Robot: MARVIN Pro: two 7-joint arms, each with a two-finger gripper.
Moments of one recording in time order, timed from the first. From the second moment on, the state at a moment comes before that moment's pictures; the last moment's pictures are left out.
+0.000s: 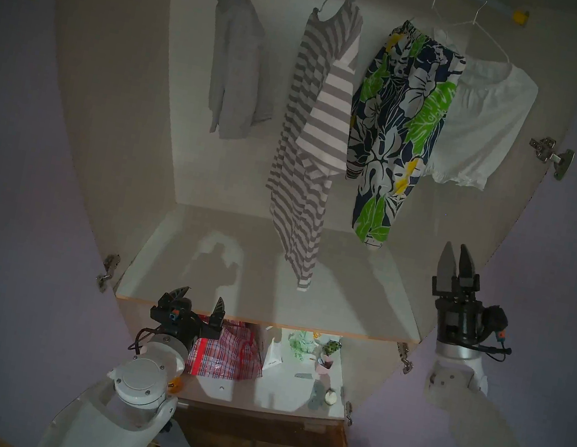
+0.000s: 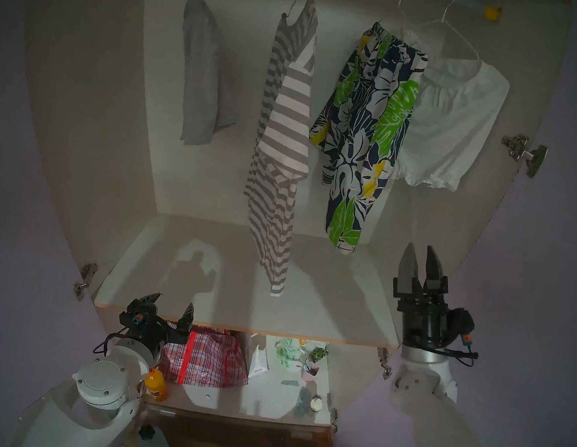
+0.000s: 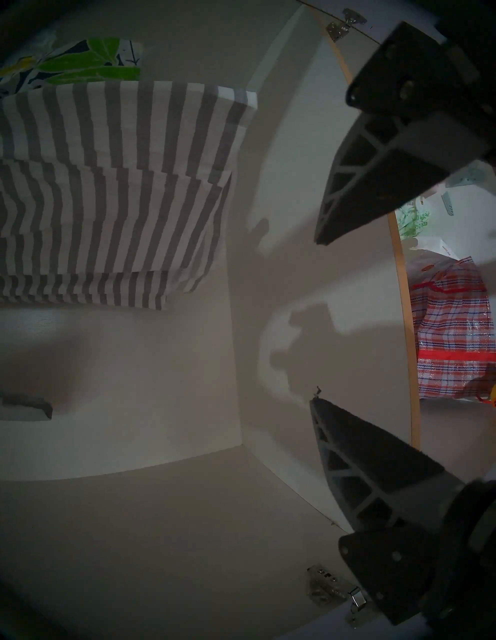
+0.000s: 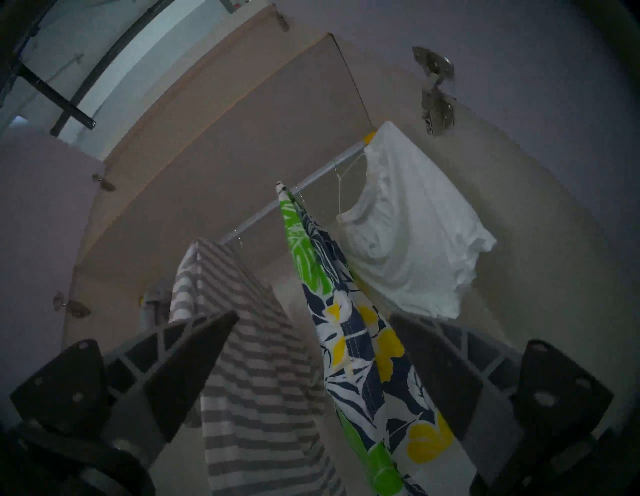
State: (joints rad) left arm 1.88 -1.23 -1.31 -1.79 -0.21 0.02 0.27; right arm -1.59 -1.00 1.32 -1.56 1.33 -0.84 0.63
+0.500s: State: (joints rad) left arm 1.88 -1.23 -1.31 -1.79 -0.21 0.02 0.28; right arm -1.34 -1.25 1.34 -1.45 1.24 -0.85 0.52
